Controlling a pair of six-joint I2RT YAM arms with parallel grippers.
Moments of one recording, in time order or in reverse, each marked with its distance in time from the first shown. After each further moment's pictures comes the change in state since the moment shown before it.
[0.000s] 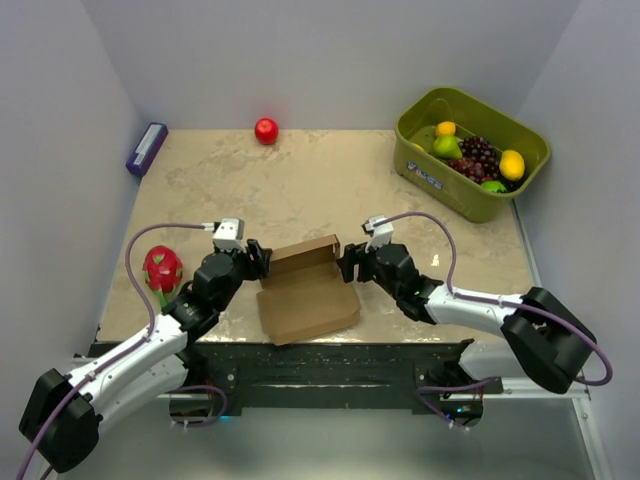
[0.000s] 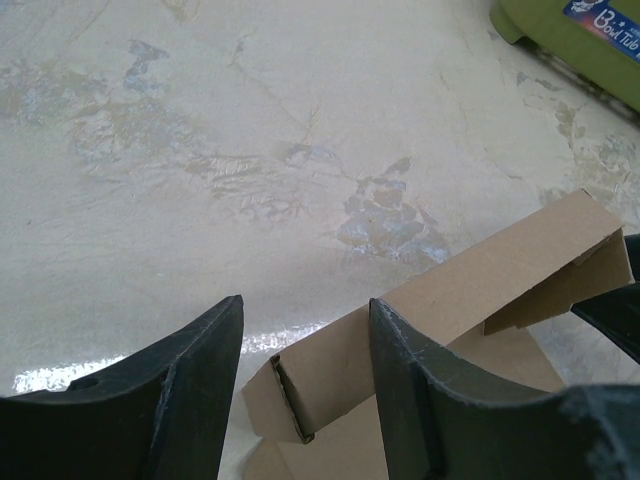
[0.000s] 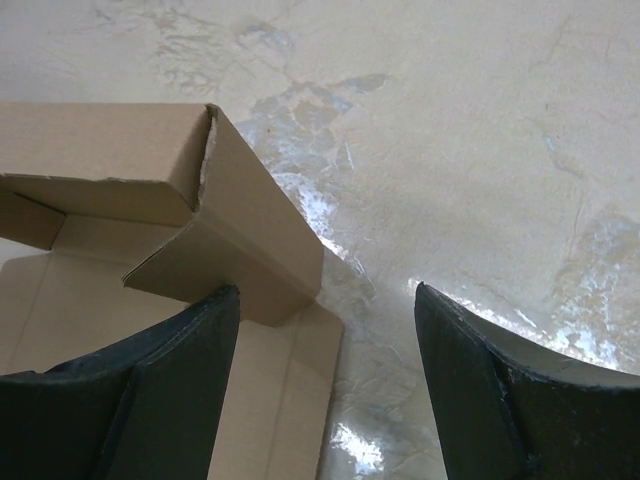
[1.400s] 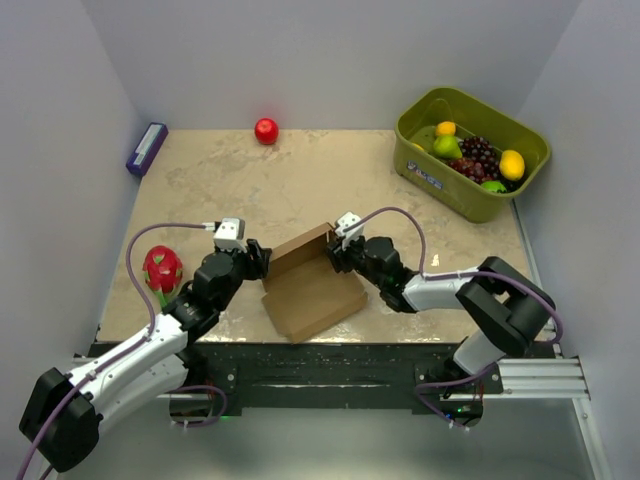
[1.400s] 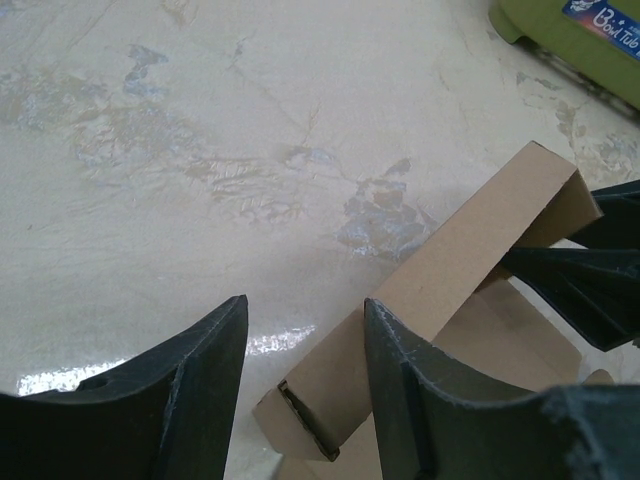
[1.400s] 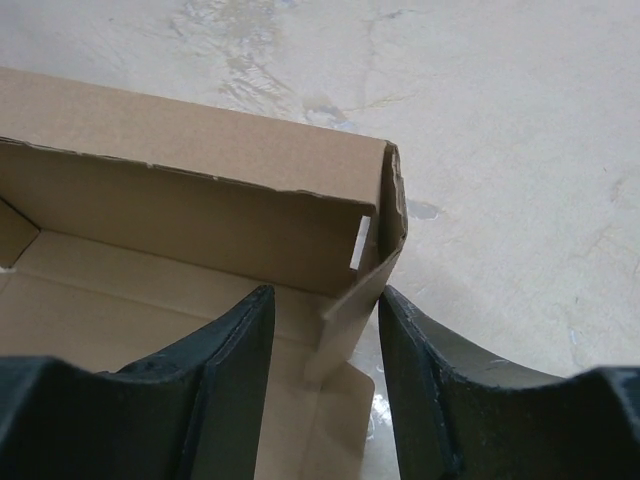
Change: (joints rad) left arm 0.000 0.006 0.000 0.010 0.003 0.013; right arm -0.001 0.270 0.075 0.359 -0.151 -0.365
